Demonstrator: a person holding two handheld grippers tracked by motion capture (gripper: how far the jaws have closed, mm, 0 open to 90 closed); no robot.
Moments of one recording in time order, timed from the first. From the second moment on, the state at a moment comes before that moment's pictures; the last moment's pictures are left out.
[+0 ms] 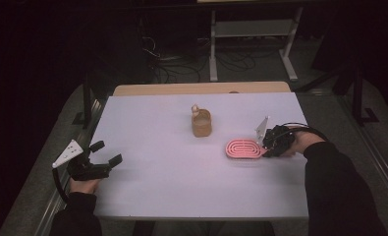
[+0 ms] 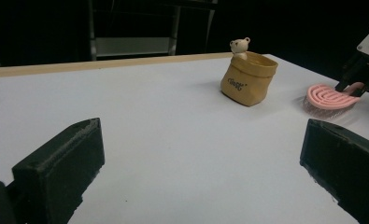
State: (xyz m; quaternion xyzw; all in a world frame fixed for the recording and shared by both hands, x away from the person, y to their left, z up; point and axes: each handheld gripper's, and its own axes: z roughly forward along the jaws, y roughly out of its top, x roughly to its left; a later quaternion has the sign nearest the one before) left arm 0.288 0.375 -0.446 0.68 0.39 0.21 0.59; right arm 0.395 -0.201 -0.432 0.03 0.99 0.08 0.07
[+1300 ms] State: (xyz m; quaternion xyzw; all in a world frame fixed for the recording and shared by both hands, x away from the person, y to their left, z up) left arm 0.288 0.376 -0.445 0.68 0.38 0.21 0.59; right arm 0.375 -0.186 -0.393 0.09 0.98 0.15 0.07
